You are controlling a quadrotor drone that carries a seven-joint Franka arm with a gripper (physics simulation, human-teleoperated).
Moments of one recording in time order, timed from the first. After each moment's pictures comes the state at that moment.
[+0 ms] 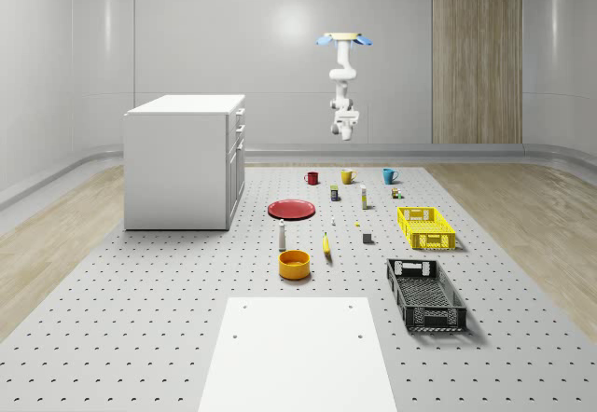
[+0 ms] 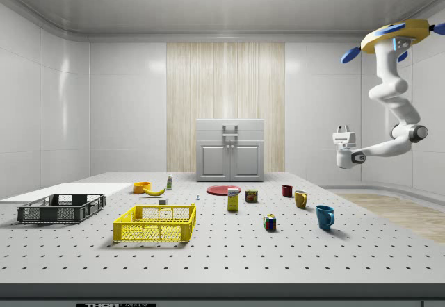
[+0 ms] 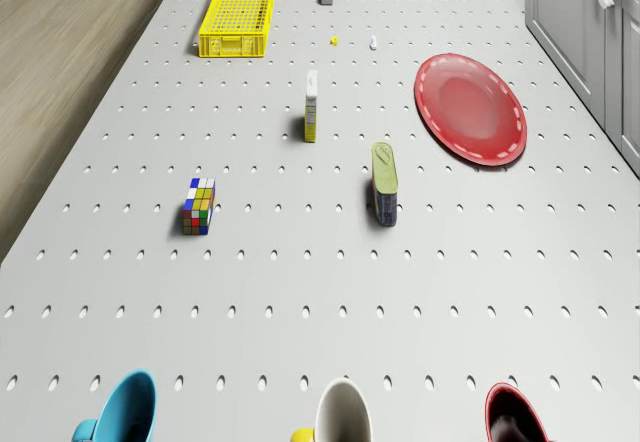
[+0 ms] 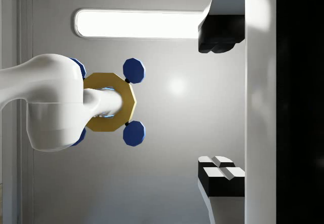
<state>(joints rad) -0.01 -0.71 0.01 -2.05 0.00 1.37 0.78</state>
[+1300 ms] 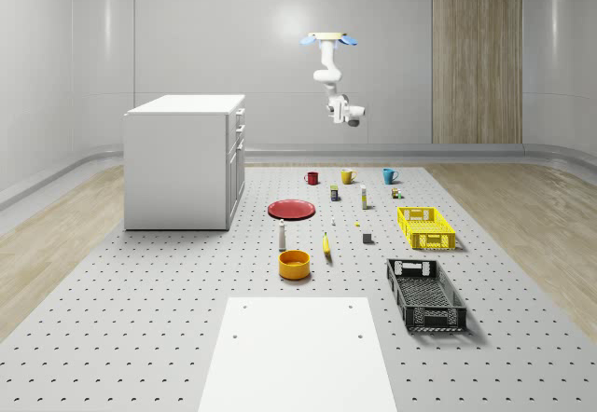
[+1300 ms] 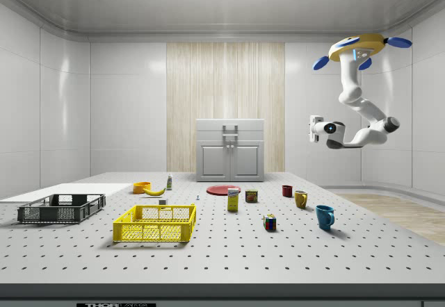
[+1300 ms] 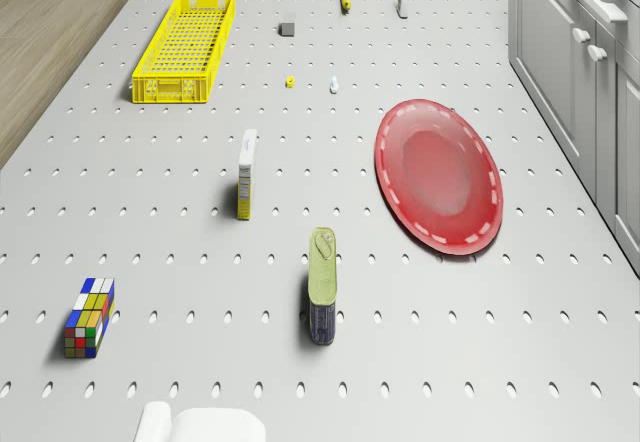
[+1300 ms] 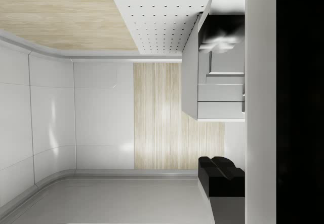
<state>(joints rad) 0.30 -0.80 -0.71 -2.41 1.02 1.42 0.63</state>
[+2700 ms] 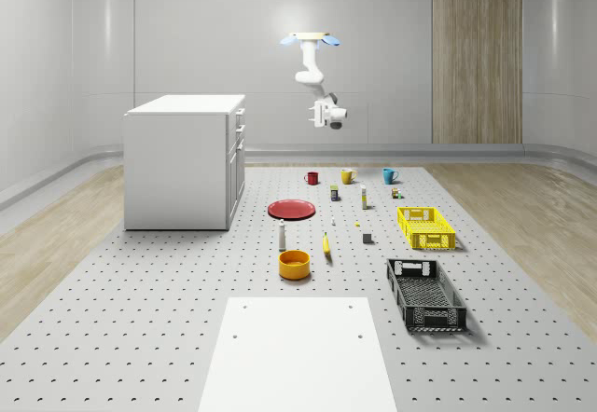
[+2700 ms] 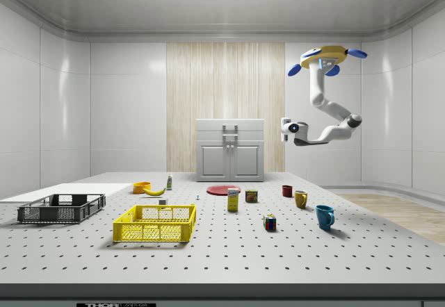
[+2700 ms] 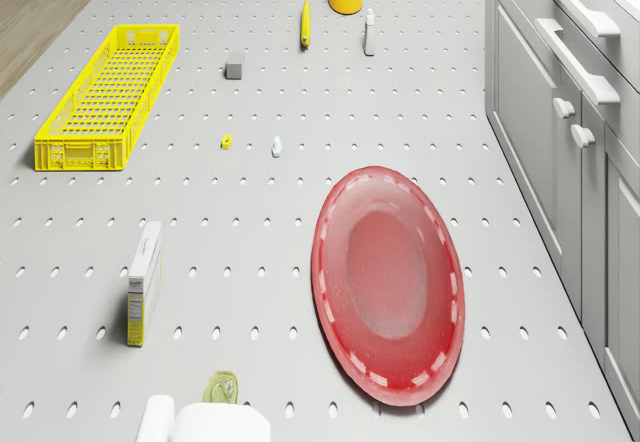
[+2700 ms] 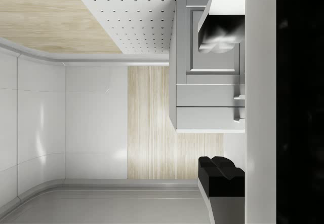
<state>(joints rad) 0.48 -0.94 -0.80 -2.44 0.95 1.56 0.69</state>
